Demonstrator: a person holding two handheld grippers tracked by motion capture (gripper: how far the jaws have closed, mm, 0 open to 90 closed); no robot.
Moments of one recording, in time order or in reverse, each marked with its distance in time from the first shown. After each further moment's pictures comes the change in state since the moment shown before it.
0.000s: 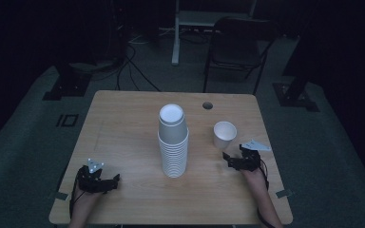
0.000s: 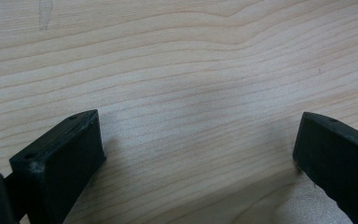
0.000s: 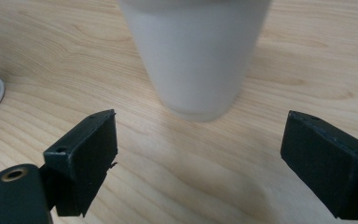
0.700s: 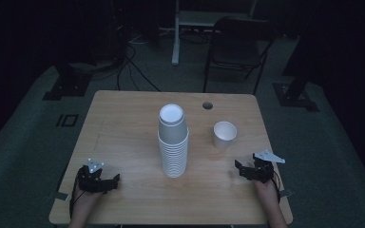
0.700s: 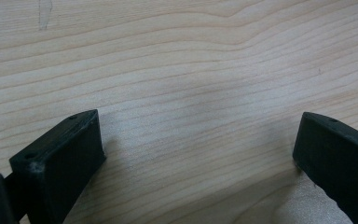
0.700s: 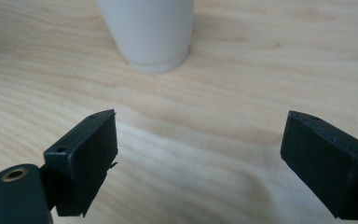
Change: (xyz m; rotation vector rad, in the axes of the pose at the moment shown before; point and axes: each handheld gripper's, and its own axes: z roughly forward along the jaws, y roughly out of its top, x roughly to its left) left arm 0.000 0.000 0.000 0.002 0.001 0.002; right arm -0.010 -0.026 -0.039 0.009 -0.092 0.045
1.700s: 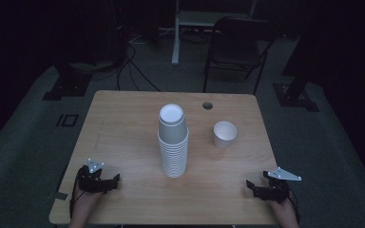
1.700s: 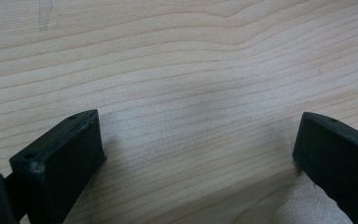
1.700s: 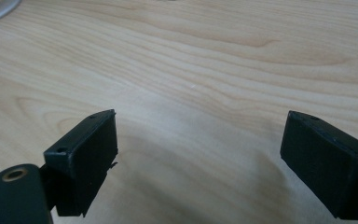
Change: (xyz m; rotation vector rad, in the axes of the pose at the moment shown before) left arm 0.000 0.000 0.000 0.001 0.000 0.001; right arm -0.013 -0.042 -0.054 0.086 0.071 -0.037
